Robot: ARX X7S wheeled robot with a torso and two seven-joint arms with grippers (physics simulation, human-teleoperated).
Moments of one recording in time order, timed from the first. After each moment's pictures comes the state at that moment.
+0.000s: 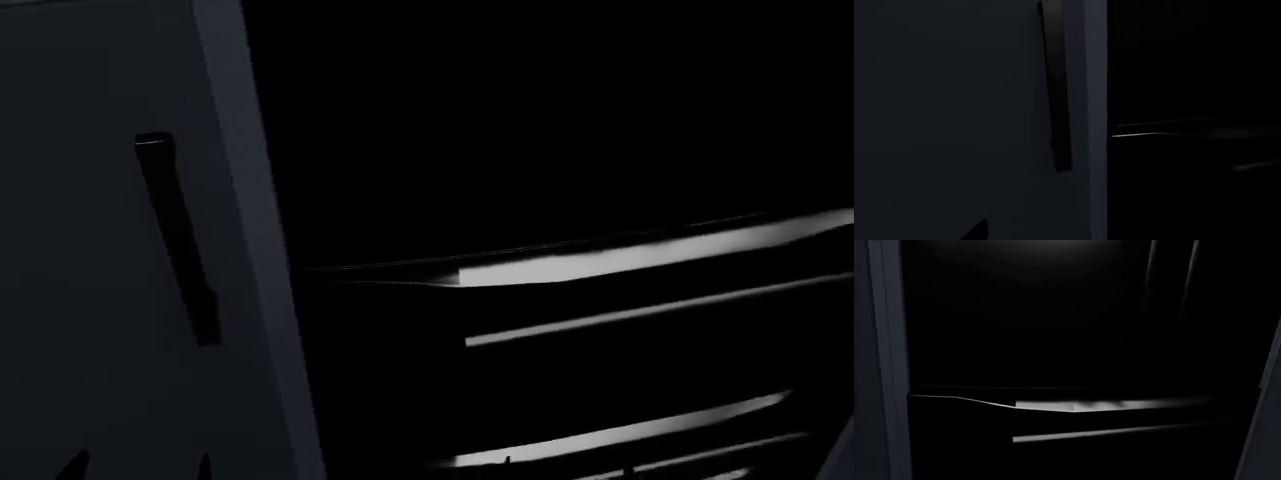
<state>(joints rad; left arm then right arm) -0.03 -0.10 0.14 -0.05 -0.05 0.04 -0.19 -0.02 0.12 -0.15 0.03 0.00 -0.16 0.19</state>
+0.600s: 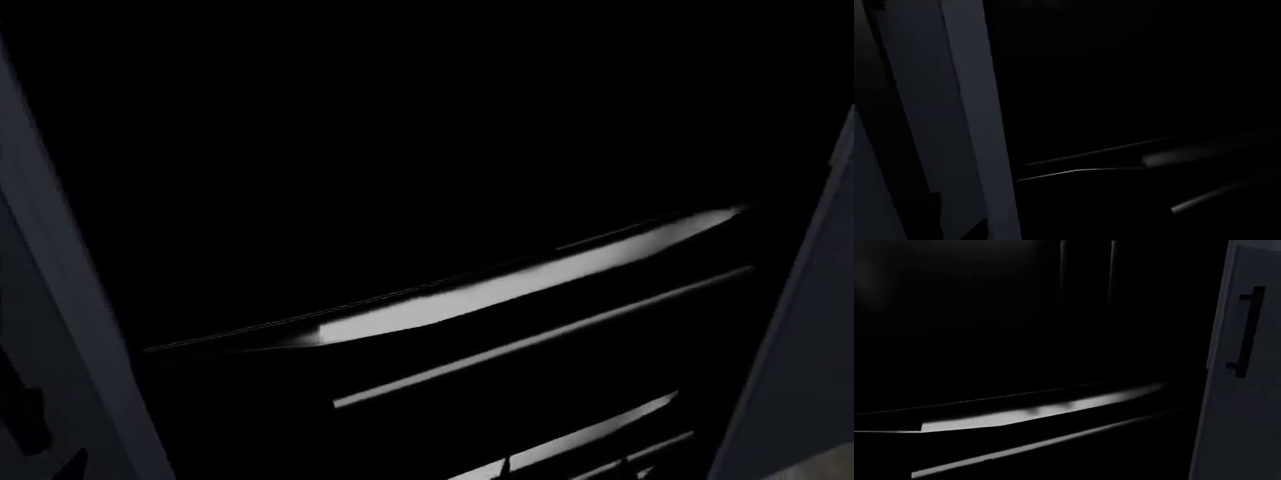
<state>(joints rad) -0.04 -0.13 0.17 -0.07 -0.07 0.04 -0.22 -0.01 0.14 -0.16 0.02 0.10 -0.14 0.17</state>
